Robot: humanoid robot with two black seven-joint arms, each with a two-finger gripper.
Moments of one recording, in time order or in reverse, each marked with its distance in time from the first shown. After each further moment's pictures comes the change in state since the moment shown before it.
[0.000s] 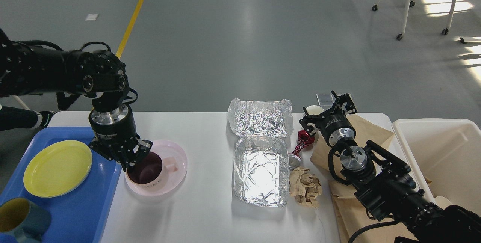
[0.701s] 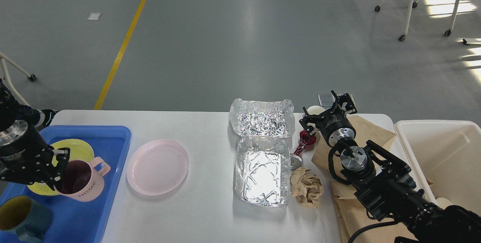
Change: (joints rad) left arm 0.200 0.408 0.013 0.078 0.003 0.000 0.006; right arm 0.000 0.000 0.000 0.000 0.000 0.000 0.000
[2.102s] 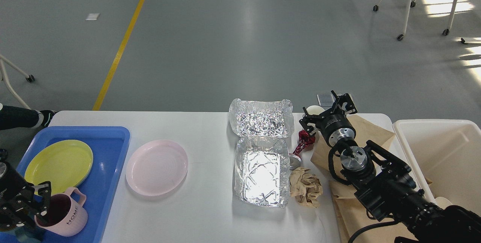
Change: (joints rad) left arm 0.307 0.089 -0.129 0.149 0.000 0.000 -0.008; right arm 0.000 0.000 0.000 0.000 0.000 0.000 0.000
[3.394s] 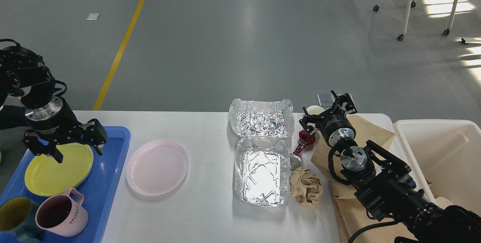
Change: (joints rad) left arm -0.321 -0.295 0.091 -0.026 -0.048 0.000 0.004; right arm 0.000 0.000 0.000 0.000 0.000 0.000 0.000
